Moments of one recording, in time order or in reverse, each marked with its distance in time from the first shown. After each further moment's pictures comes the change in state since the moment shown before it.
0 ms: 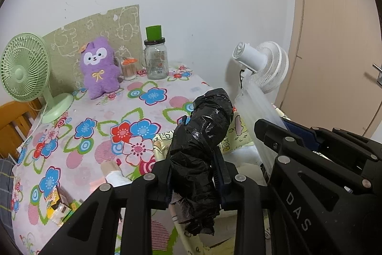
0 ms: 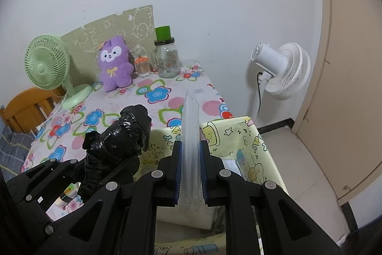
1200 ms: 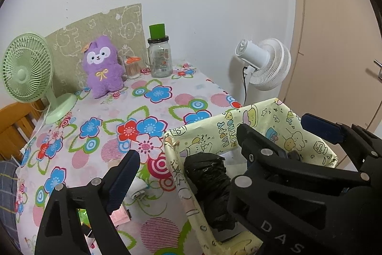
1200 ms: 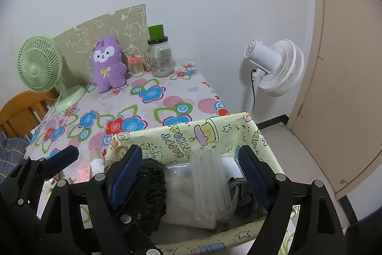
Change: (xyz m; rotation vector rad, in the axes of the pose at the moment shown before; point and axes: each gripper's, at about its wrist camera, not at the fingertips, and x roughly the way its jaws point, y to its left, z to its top) left arm -0.006 0.011 -0.004 0.016 0.004 0.012; right arm 0.001 0.005 -0.002 0.028 -0.001 -0.041
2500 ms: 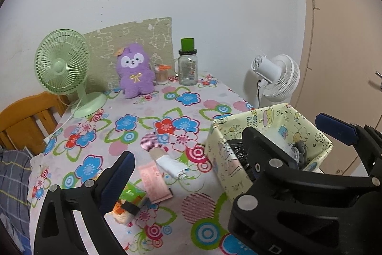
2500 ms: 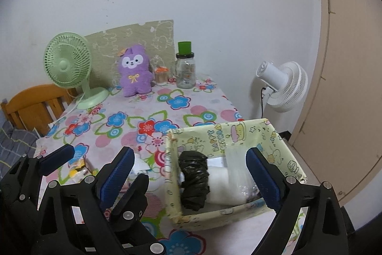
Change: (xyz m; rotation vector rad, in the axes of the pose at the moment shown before) left arm -0.068 0.051 -0.031 -0.053 -0.083 0.063; right arm -0.069 0.072 -0.022 -0.074 -0.096 0.015
